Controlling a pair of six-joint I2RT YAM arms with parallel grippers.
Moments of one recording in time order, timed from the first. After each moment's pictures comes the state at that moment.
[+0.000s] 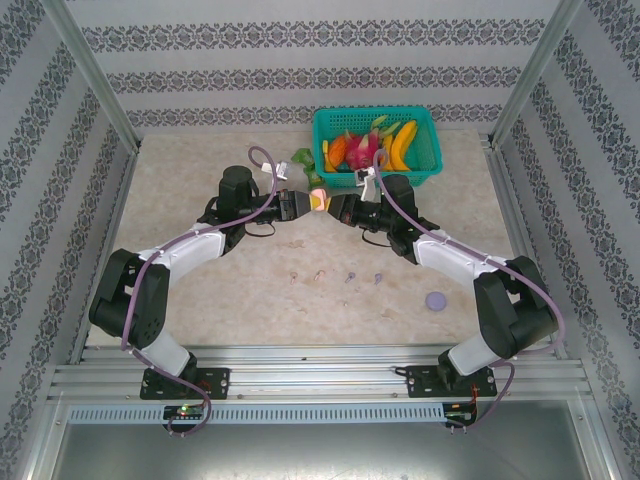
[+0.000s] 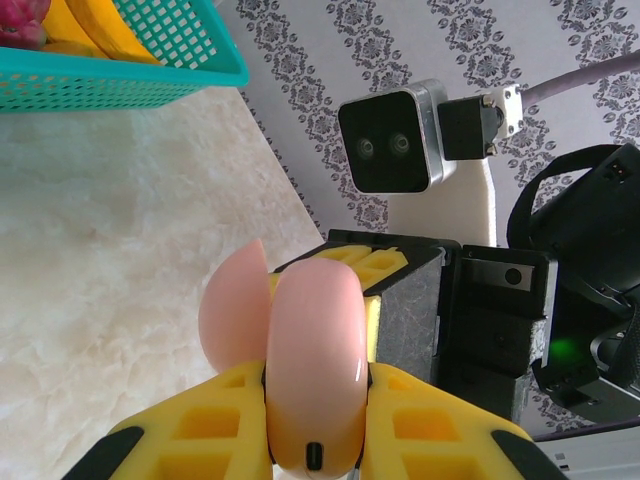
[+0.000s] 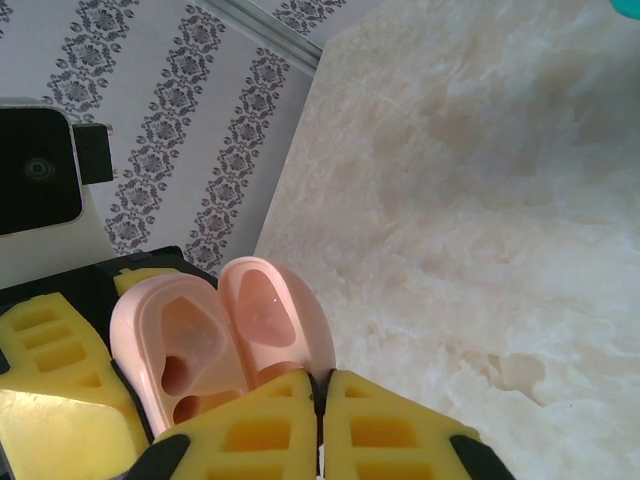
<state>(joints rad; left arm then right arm) -0.36 1.61 0.98 0.37 0.85 -0.75 0.43 1.53 0.89 0.30 -0.59 0.84</state>
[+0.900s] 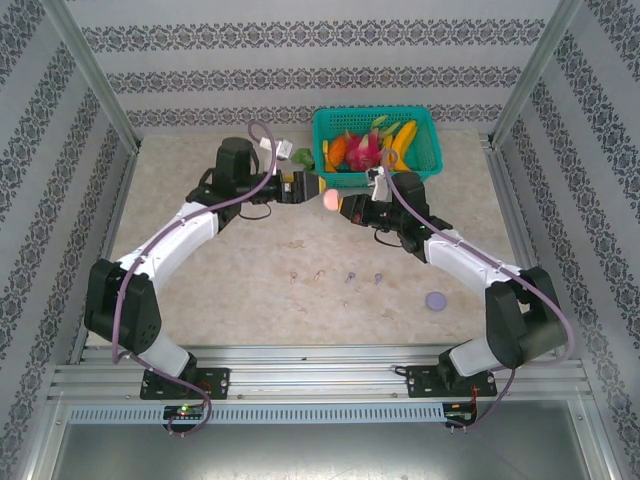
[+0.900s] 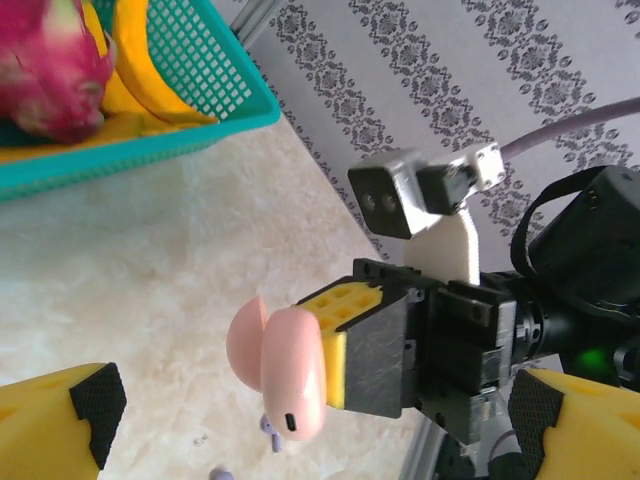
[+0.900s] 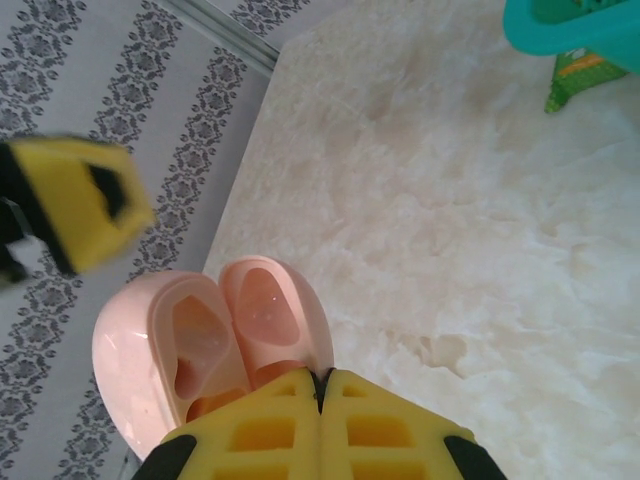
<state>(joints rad) -0.36 1.57 1.32 -0.17 0.73 -0.46 0.37 1.46 0.90 0.11 -0.58 0.71</state>
